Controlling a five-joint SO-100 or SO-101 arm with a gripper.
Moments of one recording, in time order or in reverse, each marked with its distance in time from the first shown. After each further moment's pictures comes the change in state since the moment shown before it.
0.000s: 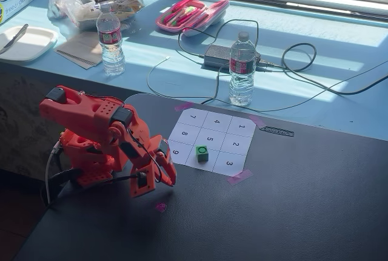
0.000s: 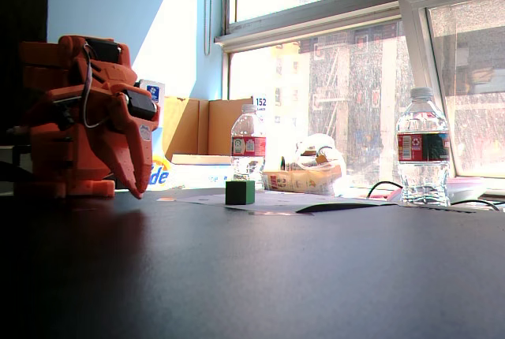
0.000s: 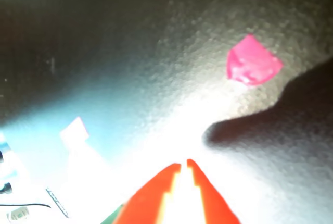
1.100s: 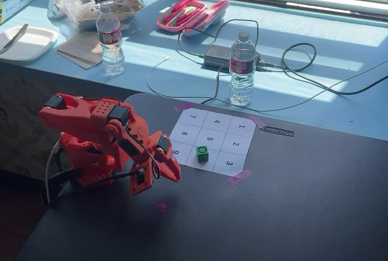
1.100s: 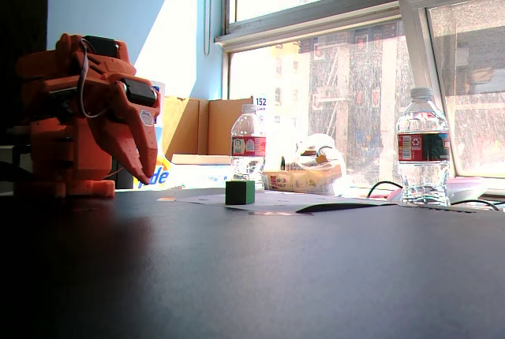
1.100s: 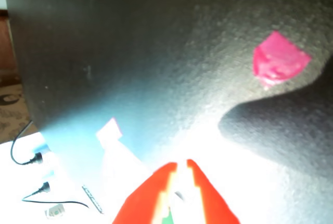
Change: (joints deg) arm -0.4 8.9 1.1 3.0 4.7
